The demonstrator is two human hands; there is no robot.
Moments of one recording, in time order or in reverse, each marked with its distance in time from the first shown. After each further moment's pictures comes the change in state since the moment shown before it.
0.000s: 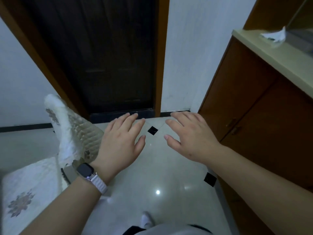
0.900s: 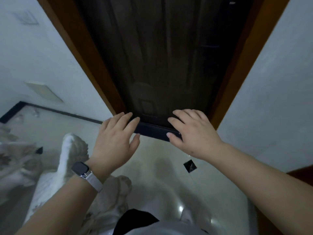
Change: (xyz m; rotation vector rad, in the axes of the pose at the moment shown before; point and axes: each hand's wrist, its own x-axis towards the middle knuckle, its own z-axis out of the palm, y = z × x) left_hand 0.312 -0.206 0.086 0.286 -0.192 -0.490; right_hand 0.479 0.121 0.107 0.201 0.008 -0.453
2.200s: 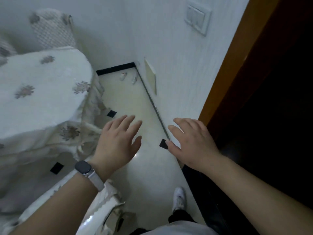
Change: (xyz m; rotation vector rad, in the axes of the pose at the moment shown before) left_hand 0.165 -0.465 0.120 0.113 0.065 -0.778; right_hand 0.618 -0.220 0.200 0.204 0.003 -0.865
